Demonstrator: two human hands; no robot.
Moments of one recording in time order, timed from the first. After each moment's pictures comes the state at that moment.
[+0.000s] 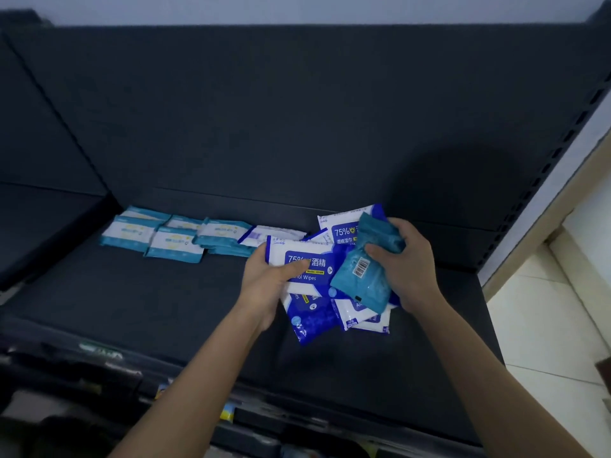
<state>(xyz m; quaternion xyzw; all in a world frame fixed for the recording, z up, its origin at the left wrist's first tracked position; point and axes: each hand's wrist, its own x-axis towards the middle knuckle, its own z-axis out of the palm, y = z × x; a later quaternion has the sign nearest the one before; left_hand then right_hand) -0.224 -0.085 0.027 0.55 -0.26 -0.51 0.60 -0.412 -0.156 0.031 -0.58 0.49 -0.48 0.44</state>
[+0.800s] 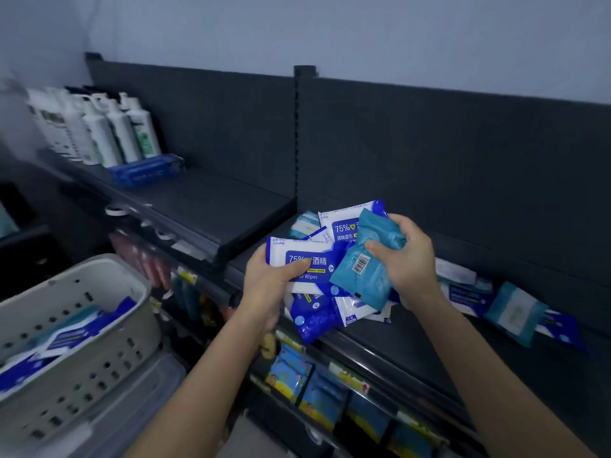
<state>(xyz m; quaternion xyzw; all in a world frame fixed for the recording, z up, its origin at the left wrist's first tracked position) 0.024 0.124 0.065 0.55 -0.20 -0.35 0.73 -0.121 -0.001 0.089 -0.65 0.33 -0.45 0.51</state>
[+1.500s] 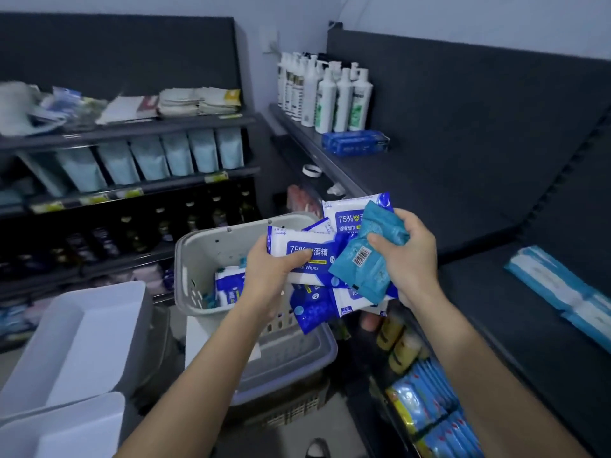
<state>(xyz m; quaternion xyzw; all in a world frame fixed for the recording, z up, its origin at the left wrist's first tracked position) 0.214 0.346 0.045 0.60 -0.01 -0.14 0.79 0.168 0.166 0.059 -0.71 0.19 -0.27 0.63</state>
